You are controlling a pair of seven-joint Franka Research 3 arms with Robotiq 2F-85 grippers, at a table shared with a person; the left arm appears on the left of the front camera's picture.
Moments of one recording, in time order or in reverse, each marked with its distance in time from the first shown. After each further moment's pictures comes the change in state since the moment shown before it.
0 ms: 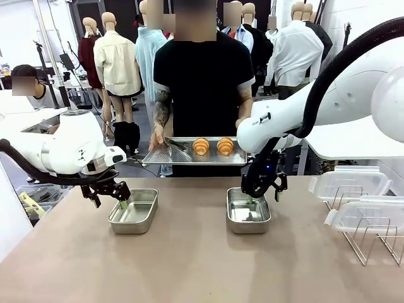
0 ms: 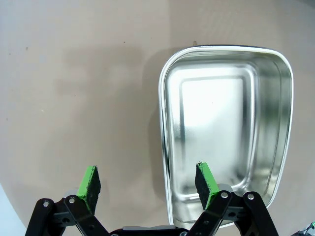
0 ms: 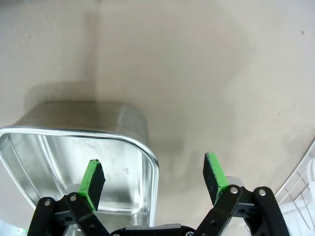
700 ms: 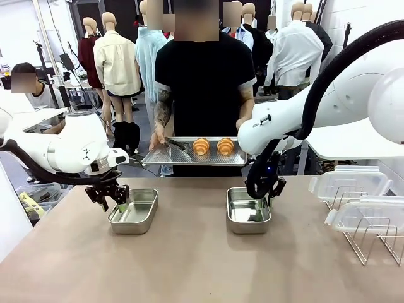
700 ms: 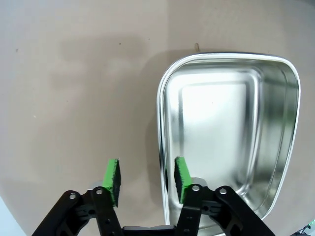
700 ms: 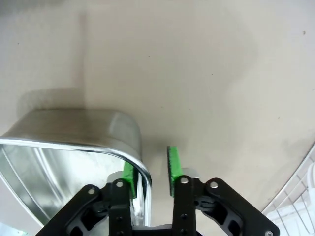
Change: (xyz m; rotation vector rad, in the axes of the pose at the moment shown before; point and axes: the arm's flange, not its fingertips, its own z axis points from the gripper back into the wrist) left arm 0.011 -0.001 -0.013 -0.012 0.038 0.010; right arm 0.004 -0.004 -0.007 -0.002 0.009 -0.007
